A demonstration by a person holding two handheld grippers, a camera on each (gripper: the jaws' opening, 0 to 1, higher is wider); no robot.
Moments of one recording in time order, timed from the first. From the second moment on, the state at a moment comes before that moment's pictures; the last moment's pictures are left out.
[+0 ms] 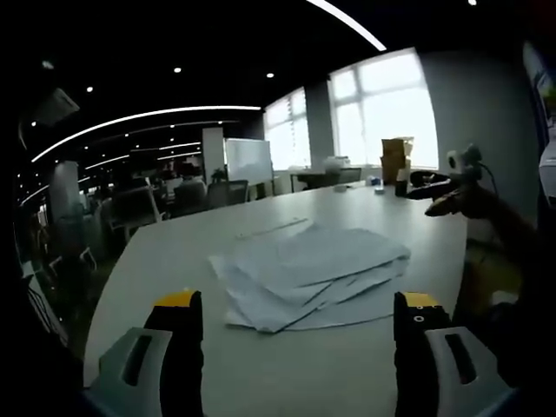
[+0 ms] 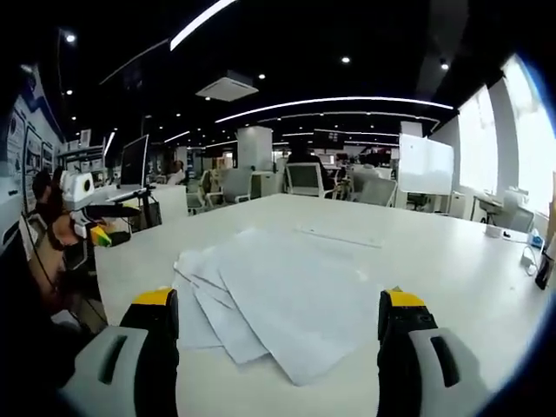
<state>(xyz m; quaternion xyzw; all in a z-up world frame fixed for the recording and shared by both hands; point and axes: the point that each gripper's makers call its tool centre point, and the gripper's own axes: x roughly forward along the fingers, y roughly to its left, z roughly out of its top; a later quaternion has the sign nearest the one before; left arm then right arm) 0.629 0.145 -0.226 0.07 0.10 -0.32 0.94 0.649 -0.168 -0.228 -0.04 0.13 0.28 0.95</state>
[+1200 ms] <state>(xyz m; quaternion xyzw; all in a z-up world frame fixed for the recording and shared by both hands) 0.628 0.138 -0.228 0.06 0.10 -0.33 0.94 0.685 -0.161 -0.235 -0.02 0.12 0.27 0.95</state>
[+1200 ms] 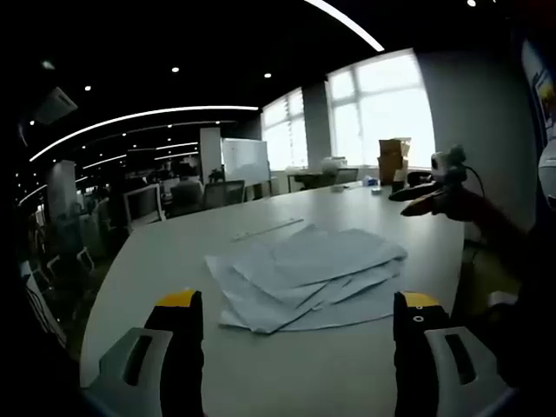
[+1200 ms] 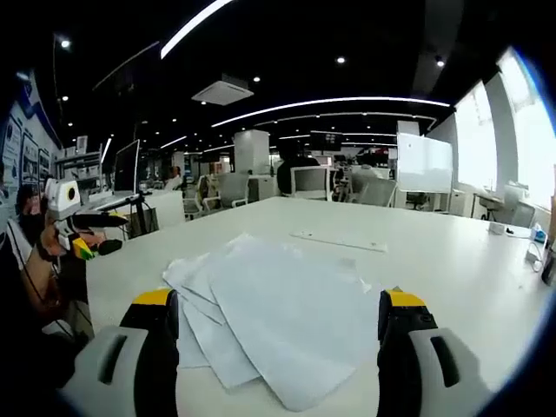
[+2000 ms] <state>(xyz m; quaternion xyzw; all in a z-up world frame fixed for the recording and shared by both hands) 0.626 0.138 -0.230 0.07 0.10 -0.33 0.94 0.707 -0.166 -0.254 -0.03 0.14 0.26 0.96</state>
